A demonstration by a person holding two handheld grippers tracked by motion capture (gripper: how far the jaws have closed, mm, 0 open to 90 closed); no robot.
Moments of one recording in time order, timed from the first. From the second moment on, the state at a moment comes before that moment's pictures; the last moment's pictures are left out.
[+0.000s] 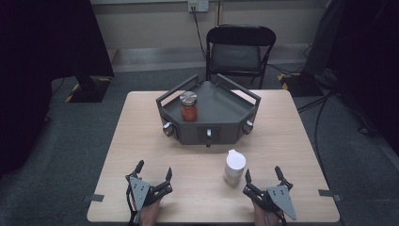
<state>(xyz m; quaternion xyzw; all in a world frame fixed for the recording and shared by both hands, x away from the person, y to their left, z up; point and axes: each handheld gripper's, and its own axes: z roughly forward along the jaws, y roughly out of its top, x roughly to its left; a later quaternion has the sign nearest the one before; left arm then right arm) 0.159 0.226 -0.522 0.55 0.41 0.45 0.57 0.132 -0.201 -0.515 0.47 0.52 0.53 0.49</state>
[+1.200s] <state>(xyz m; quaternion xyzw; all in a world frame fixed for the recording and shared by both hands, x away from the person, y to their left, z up) 0.162 0.228 -0.518 0.55 0.43 0.43 0.57 0.134 -0.206 -0.514 0.46 0.52 0.54 0.48</state>
